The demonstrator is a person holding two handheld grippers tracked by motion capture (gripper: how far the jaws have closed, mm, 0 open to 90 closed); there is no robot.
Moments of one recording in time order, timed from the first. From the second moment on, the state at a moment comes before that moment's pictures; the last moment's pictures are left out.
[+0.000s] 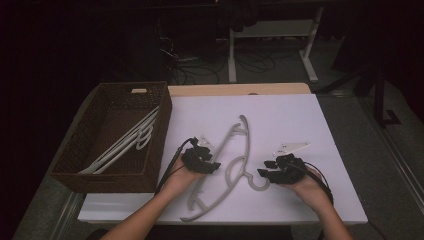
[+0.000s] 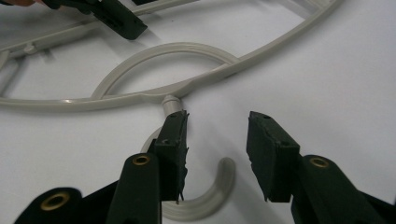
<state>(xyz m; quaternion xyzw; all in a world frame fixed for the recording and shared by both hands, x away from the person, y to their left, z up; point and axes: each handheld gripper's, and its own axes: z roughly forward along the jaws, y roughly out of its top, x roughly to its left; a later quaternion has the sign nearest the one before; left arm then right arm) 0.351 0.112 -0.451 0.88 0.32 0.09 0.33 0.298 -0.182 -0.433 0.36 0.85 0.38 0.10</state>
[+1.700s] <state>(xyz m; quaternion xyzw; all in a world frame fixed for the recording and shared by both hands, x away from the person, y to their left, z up) 0.402 0.072 -0.433 0.90 0.23 0.04 0.36 0.301 -0.205 -0.416 0.38 0.82 0.42 0.12</state>
